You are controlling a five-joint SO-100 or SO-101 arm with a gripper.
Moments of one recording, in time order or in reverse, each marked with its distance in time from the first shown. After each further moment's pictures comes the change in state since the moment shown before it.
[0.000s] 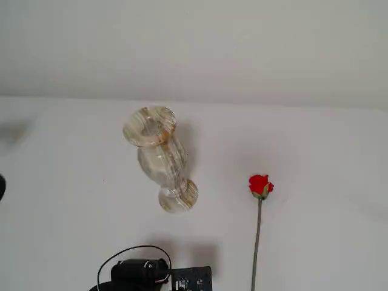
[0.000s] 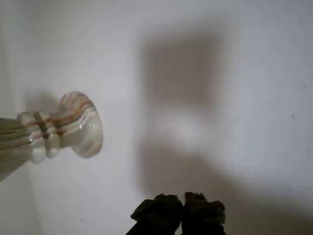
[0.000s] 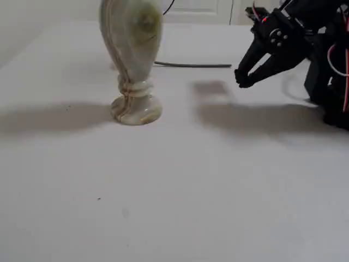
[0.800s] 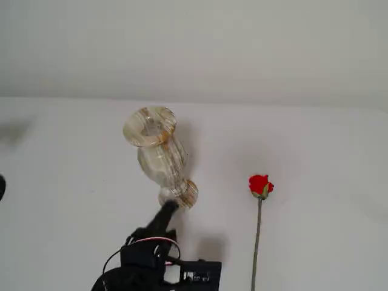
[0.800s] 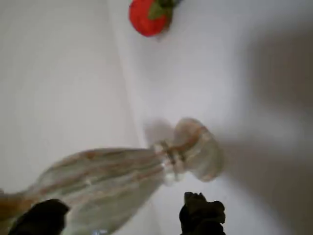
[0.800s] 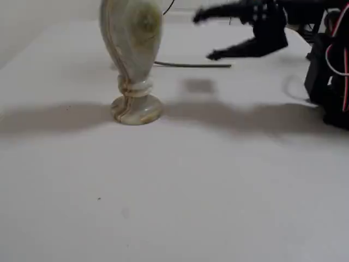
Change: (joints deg) arm 4.1 -8.3 1.8 -35.9 17.5
